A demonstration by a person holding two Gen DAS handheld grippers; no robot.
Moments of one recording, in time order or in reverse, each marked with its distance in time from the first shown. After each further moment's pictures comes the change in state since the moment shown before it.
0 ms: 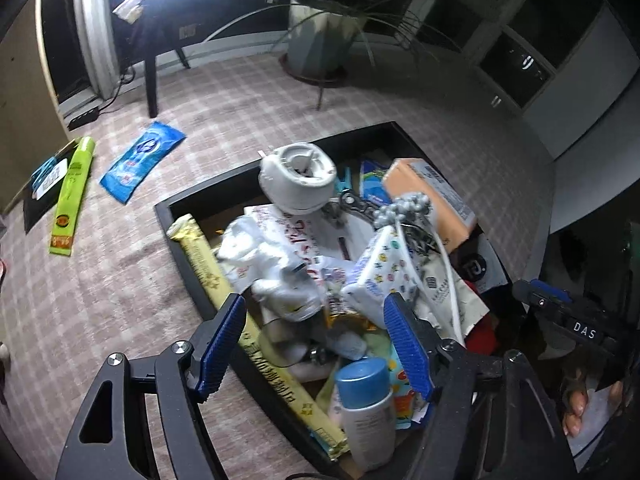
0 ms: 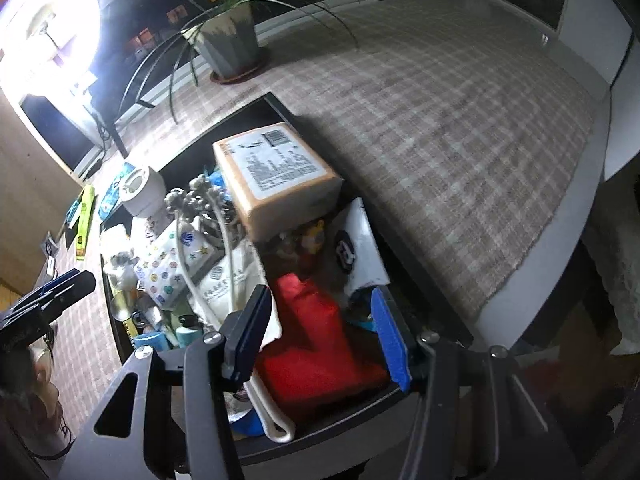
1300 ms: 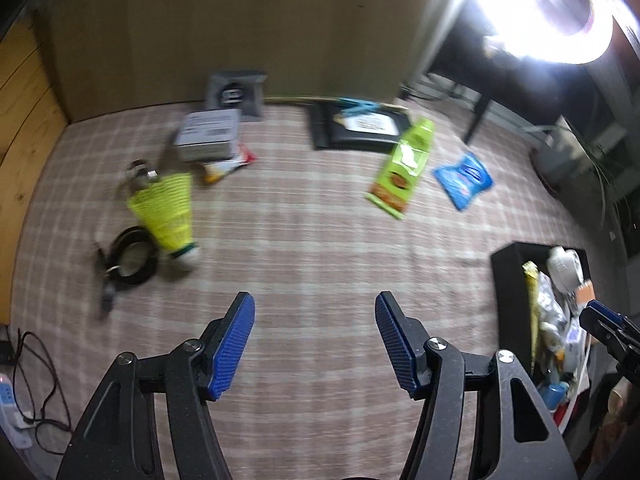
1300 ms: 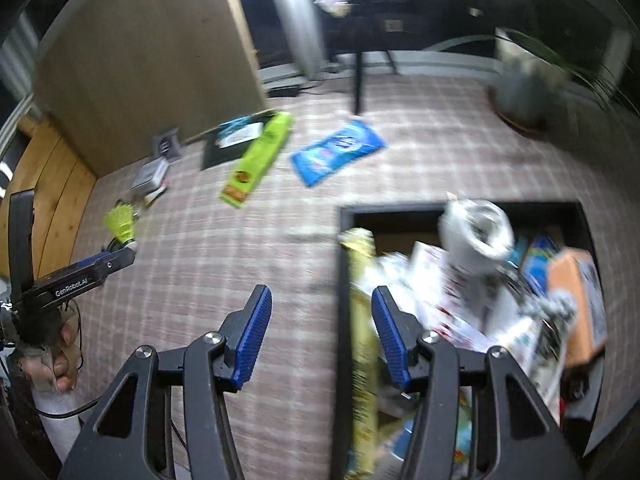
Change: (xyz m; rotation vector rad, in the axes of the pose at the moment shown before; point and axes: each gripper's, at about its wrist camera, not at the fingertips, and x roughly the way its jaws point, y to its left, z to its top) left arm -0.087 0.277 -0.085 -0.522 -0.097 0.316; right arm 0.030 0.293 0.004 -0.548 0.052 0.260
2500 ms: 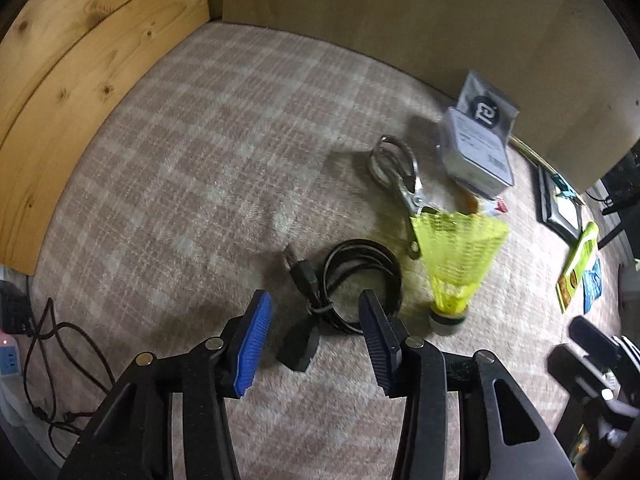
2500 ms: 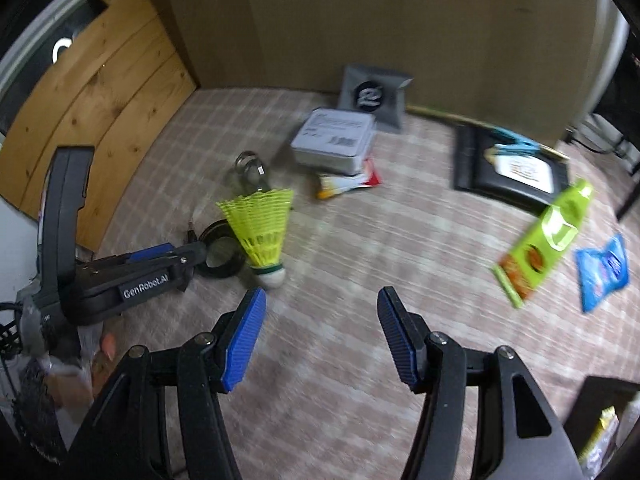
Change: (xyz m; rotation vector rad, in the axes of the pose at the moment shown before) left arm 0.052 0.185 0.017 -0.368 0.076 0.160; right arm 0.145 0.256 0.052 -0.395 0.155 0.208
